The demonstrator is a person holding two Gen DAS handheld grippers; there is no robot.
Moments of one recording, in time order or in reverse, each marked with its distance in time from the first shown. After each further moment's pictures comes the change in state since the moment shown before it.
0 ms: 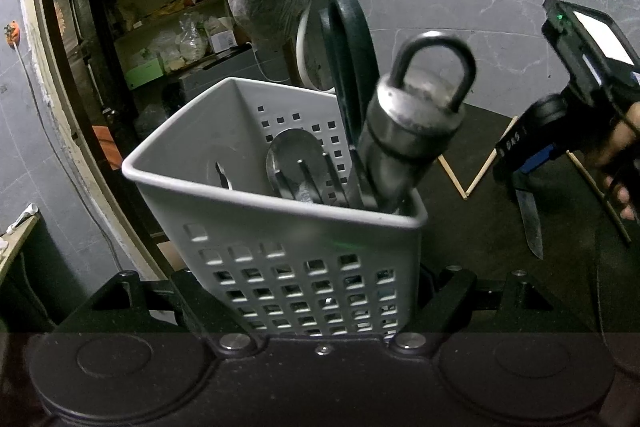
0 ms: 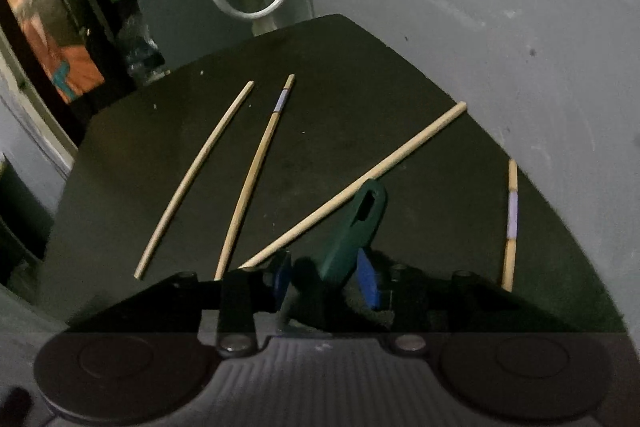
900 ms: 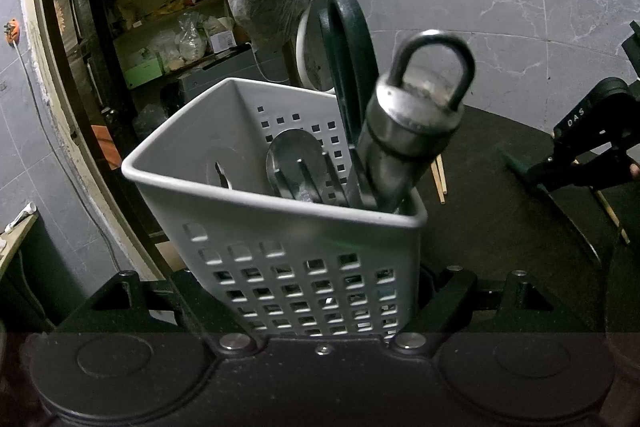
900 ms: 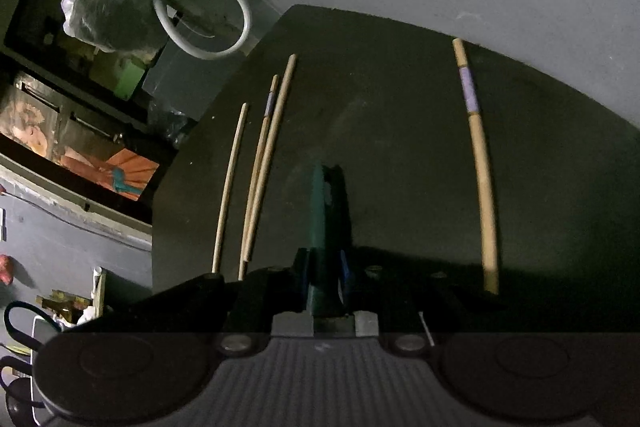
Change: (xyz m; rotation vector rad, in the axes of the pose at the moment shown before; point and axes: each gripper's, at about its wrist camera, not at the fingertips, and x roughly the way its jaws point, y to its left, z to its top) left arm 0.000 0.002 -0.001 -0.008 -0.001 -0.005; right arm -0.003 -0.095 -0.032 0.493 0.054 0.365
